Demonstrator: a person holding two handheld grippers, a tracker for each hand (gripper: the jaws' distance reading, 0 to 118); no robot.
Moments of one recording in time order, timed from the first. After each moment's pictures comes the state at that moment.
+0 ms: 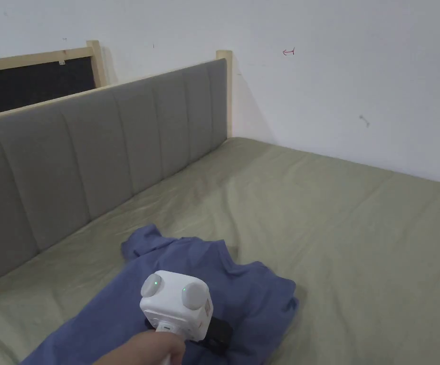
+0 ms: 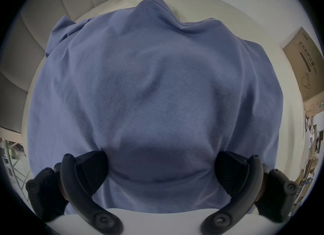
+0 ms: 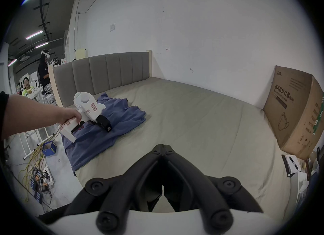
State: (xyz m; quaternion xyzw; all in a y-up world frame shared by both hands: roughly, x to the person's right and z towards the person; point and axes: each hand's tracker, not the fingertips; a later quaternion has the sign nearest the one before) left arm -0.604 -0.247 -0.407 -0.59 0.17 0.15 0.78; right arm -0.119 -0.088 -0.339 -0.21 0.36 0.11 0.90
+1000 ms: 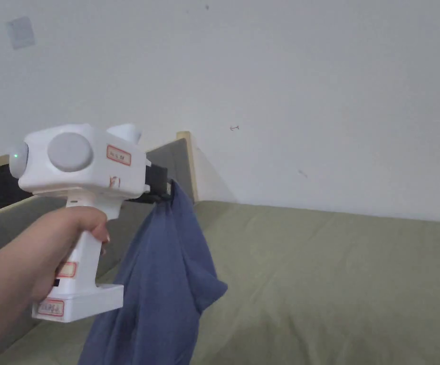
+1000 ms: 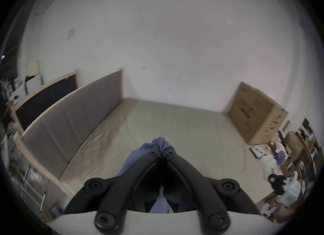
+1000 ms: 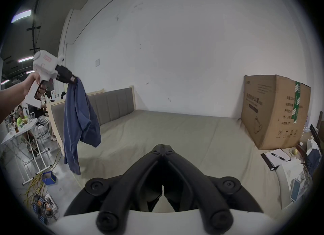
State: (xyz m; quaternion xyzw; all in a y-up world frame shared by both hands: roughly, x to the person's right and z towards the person) left arm -0.486 0.195 -0.261 -0.23 0.07 0.10 0.97; right arm 0.008 0.001 -0.276 -0.11 0.30 0.01 0.95
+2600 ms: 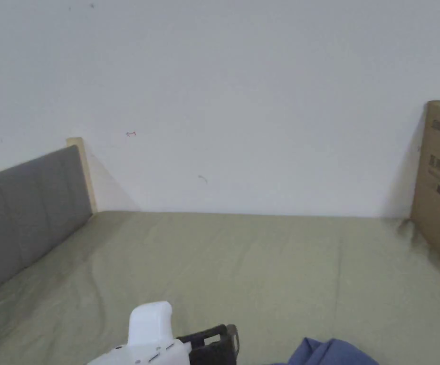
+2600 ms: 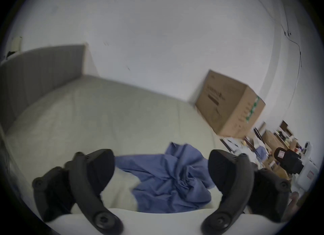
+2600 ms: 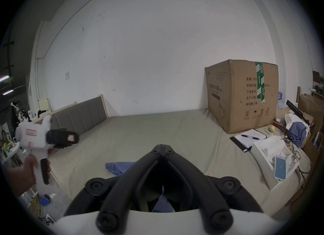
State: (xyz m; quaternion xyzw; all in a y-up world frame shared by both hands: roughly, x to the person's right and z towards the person) left arm -0.297 -0.024 -0.269 -0.18 0.01 0.18 0.97; right arm 0.107 -0.022 -0.274 -0.11 0.18 -0.05 0.98
